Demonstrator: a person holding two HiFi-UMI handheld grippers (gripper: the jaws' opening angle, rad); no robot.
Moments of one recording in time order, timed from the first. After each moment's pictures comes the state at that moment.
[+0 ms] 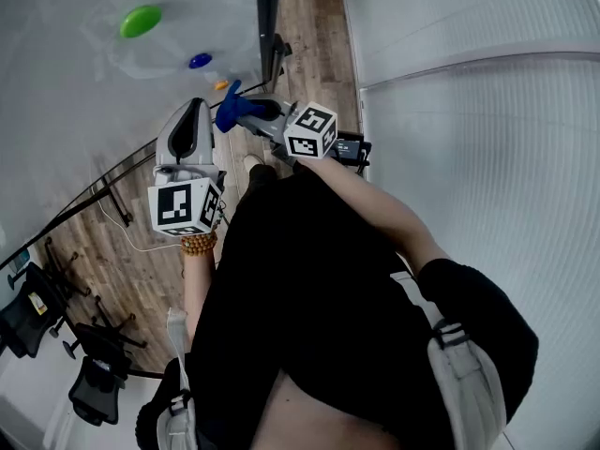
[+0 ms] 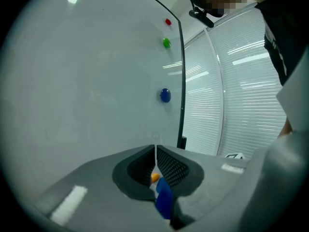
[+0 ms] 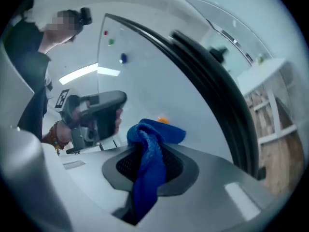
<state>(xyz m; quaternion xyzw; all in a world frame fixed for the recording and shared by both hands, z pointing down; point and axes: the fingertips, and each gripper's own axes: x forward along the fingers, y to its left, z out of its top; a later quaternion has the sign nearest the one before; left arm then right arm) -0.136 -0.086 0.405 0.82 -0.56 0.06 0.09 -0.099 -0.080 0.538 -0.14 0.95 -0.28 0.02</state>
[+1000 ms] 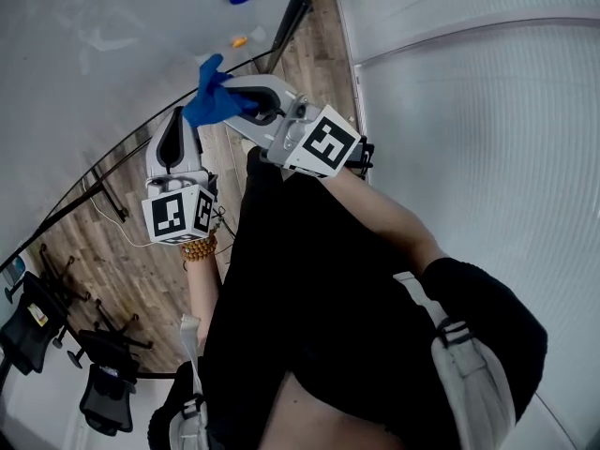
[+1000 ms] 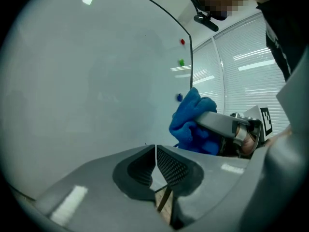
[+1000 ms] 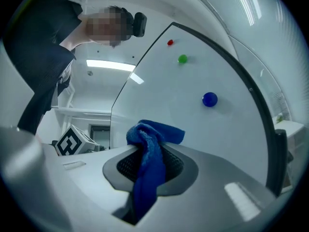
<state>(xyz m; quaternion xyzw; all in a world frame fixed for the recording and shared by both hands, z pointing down) -0.209 -0.016 0.453 0.80 -0.58 0.04 0.12 -0.153 -0.015 0.390 -0.19 0.97 -0.06 0.12</state>
